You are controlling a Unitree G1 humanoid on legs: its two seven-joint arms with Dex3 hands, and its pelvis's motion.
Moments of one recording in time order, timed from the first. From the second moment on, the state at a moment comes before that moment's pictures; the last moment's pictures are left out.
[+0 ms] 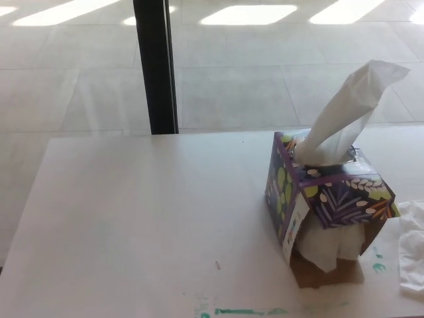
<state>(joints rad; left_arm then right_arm) 0.01 0.64 0.29 1.10 -0.06 -0.12 -0.26 0.45 -0.54 -0.45 0.57 -0.01 -0.13 0.11</state>
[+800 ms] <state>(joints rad) 0.02 0.64 0.29 1.11 -0.06 -0.14 -0.28 -0.20 -0.81 -0.48 0.07 0.06 0.09 0.11</state>
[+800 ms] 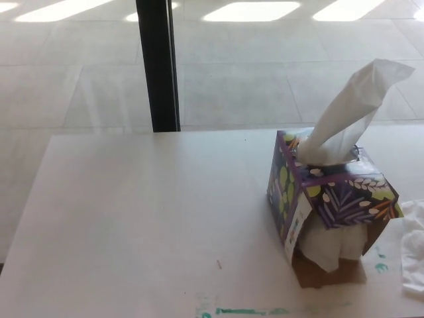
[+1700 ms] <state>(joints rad) 0.04 0.65 0.29 1.12 -0.06 -0.15 -0.28 -0.81 -0.87 0.25 0.09 -0.23 0.06 0.28</state>
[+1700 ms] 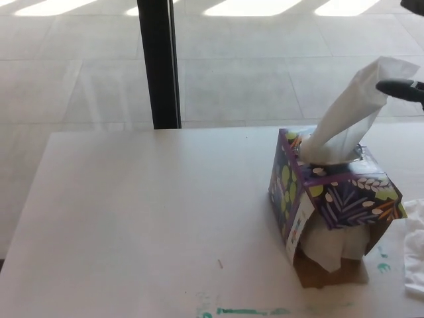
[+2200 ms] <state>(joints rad) 0.04 0.65 0.28 1.12 -0.06 -0.15 -0.29 -0.96 -0.94 0.49 0.18 -0.44 -0.07 0.47</state>
